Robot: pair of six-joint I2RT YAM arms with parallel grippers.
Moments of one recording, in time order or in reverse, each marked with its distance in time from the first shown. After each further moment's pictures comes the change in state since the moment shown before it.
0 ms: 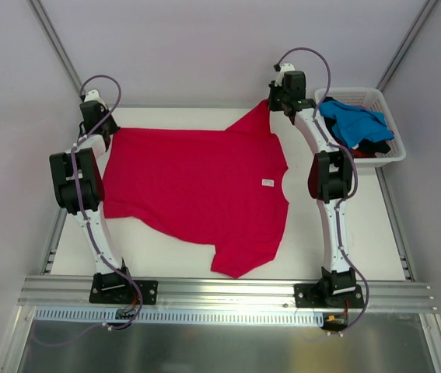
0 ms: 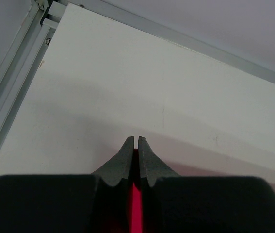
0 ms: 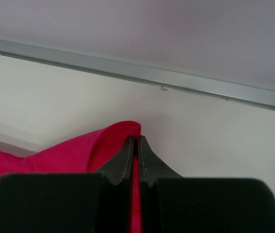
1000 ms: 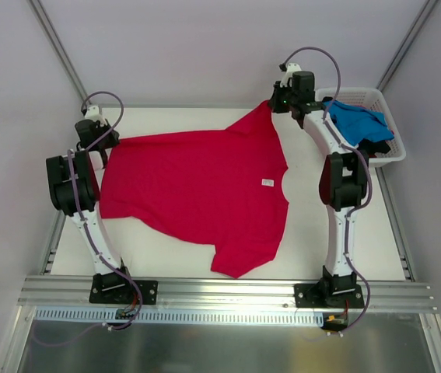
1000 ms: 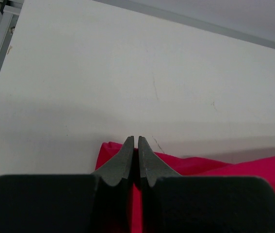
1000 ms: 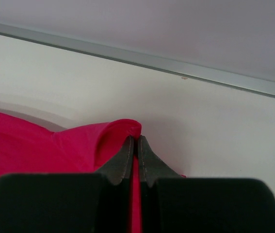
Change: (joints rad) left arm 0.063 -0.001 -0.237 0.320 0.232 0.056; right arm -0.011 -0.221 -0.296 0.090 -0.100 0.019
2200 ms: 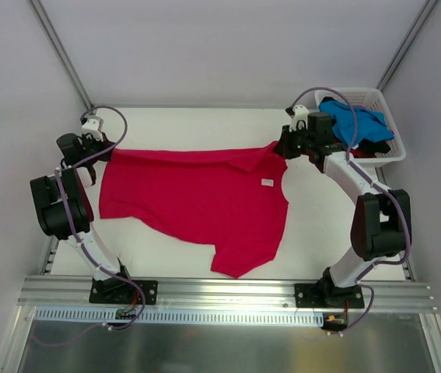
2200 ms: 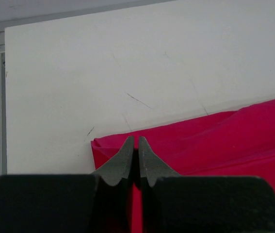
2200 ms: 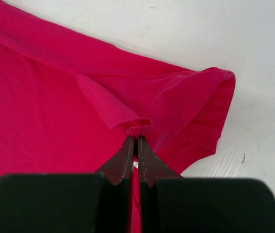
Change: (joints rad) left arm 0.110 -0.280 -0.301 0.050 0.356 0.315; right arm -0.002 -0.623 -0.843 0.074 -0.194 -0.084
